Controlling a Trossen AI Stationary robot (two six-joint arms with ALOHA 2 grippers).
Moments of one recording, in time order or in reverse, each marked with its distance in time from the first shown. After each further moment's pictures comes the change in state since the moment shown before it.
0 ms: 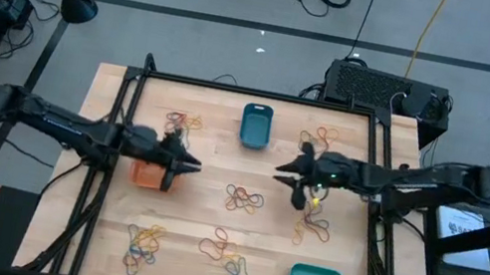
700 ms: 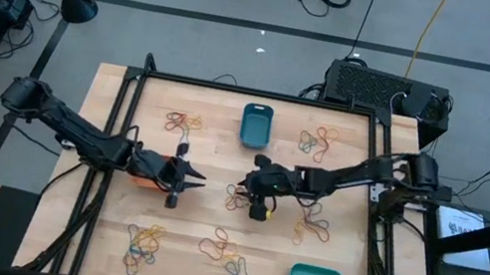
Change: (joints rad) left arm -0.158 0.220 0.001 0.147 -0.203 0.238; right arm 0.081 0.553 0.349 0.007 0.023 -0.119
